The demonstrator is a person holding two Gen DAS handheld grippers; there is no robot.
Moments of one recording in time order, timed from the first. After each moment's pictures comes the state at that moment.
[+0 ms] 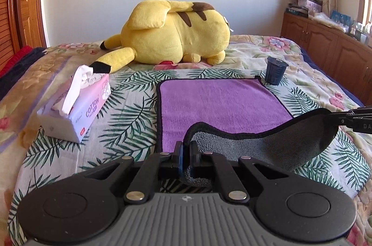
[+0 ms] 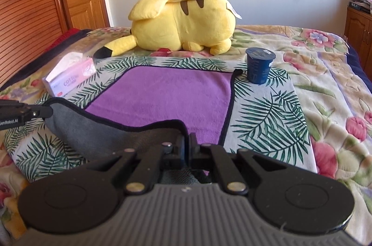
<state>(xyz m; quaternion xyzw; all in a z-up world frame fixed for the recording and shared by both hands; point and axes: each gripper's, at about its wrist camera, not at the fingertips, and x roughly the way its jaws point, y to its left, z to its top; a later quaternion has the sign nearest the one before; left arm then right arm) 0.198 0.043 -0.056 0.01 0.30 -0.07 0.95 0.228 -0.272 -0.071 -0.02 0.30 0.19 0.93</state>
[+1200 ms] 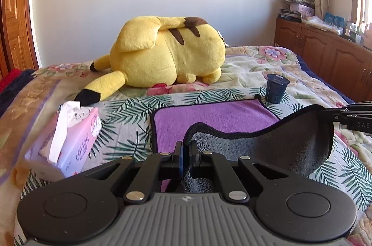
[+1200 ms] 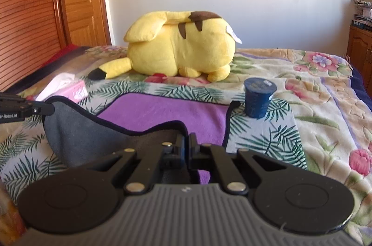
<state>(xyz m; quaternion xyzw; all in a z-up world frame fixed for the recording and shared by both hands) 0.247 0.039 -0.039 0.03 0.27 -0.09 0.96 0.267 -0.277 -0.061 -0.02 0.24 0.20 0.95</state>
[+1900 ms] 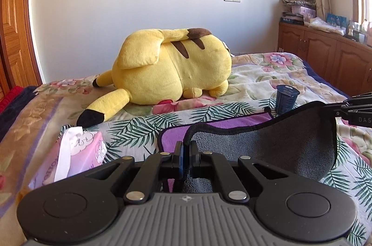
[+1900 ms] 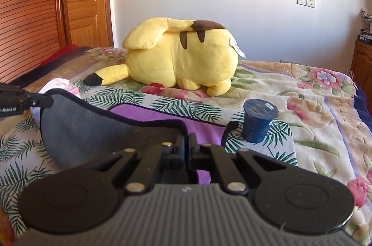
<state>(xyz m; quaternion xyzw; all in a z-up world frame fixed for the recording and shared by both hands) 0.277 0.037 -0.028 0.05 0.25 -0.08 0.96 0.299 -0.273 -0.050 -0.05 0.23 0.21 0.95</state>
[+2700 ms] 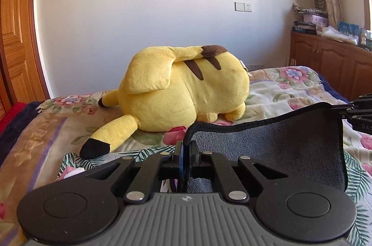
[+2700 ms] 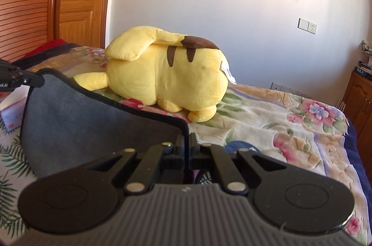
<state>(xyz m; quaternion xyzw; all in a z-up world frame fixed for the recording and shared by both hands) 0.342 0.036 -0.009 0.05 0.22 -0.05 0.97 0.358 -0.261 -0.032 -0.12 0.20 0.19 0.95</state>
